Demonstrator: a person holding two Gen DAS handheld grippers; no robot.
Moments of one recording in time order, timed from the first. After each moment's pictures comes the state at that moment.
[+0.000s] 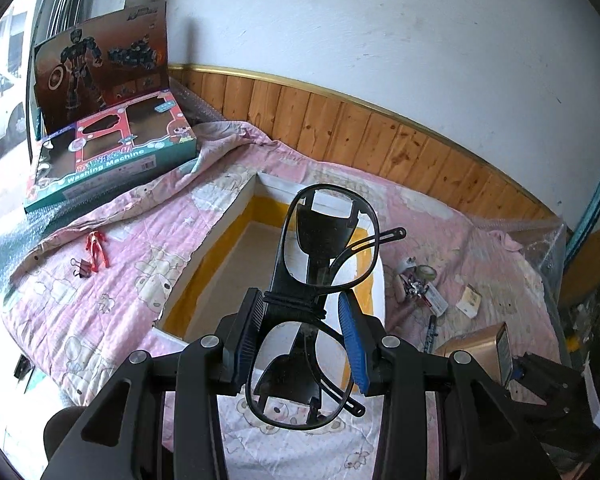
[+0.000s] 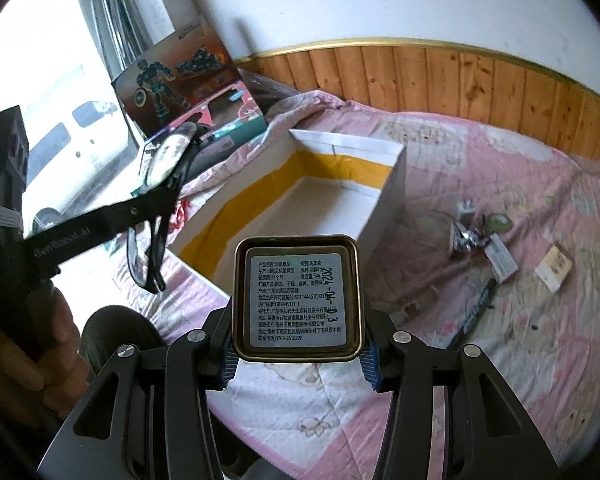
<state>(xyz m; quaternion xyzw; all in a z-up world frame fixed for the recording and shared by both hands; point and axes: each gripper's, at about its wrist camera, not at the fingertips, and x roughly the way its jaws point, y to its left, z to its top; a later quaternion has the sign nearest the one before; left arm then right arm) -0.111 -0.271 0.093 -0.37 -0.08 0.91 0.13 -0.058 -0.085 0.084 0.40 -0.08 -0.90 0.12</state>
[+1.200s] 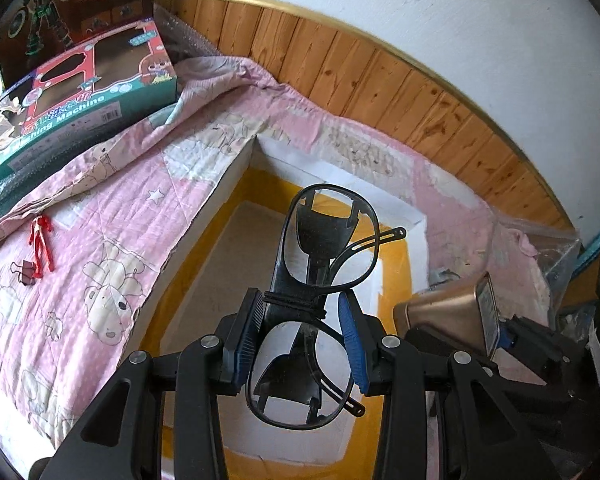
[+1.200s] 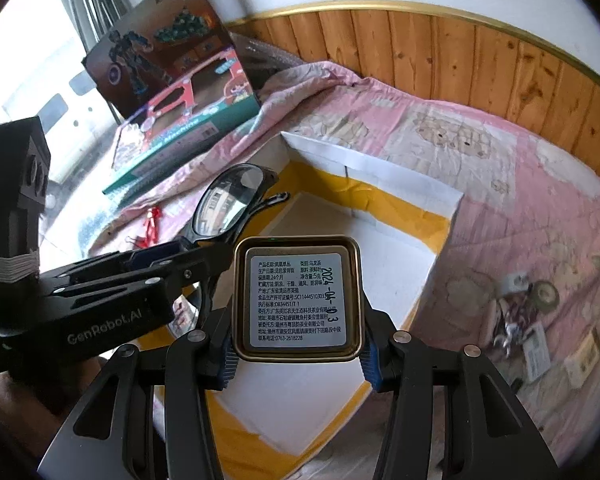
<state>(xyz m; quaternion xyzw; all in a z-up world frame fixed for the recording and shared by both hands) -0.264 -0.256 0.029 -0.48 -0.10 0.86 0.14 -0.235 -0.101 0.049 0.47 -0.05 -0.87 0.14</state>
